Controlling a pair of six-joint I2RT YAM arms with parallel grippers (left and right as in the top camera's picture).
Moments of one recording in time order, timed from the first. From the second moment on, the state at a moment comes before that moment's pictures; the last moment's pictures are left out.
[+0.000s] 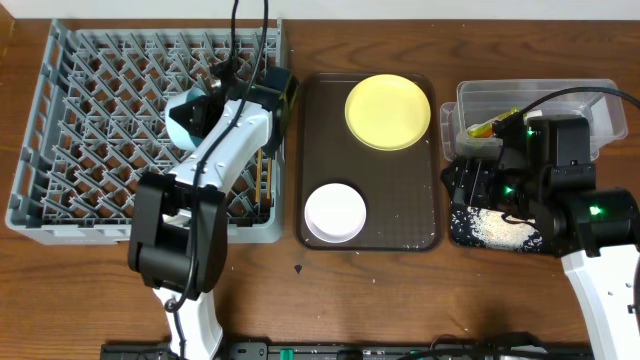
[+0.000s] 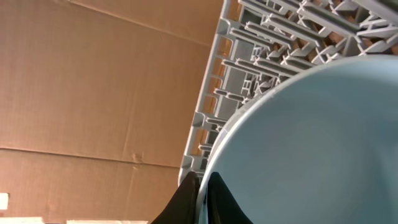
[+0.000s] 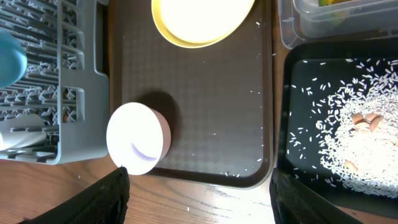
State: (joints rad) left arm -0.31 2.00 1.51 -1.07 -1.34 -0.36; right arm 0.12 1.15 1.18 -1.04 -0.29 0.36
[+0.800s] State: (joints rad) left arm -0.53 1.92 1.50 -1.10 -1.03 -0.36; right arm 0.12 1.15 1.18 -1.03 -0.29 0.36
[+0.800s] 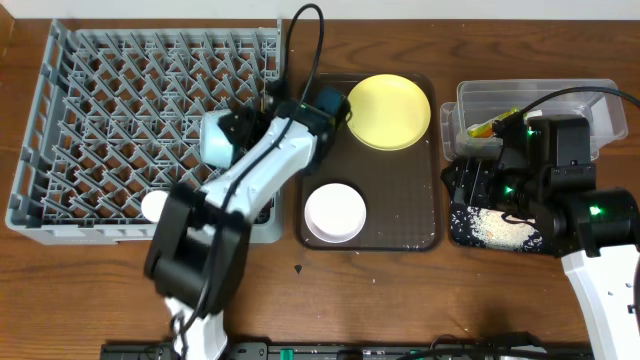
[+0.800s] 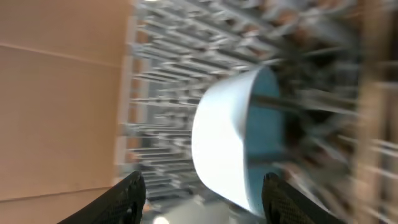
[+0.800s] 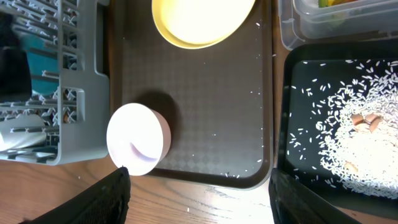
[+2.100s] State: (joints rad) left arm -0.60 1.73 1.08 -0.80 -0.07 -0.42; right arm 0.02 1.15 1.18 -1.05 -0.09 0.38
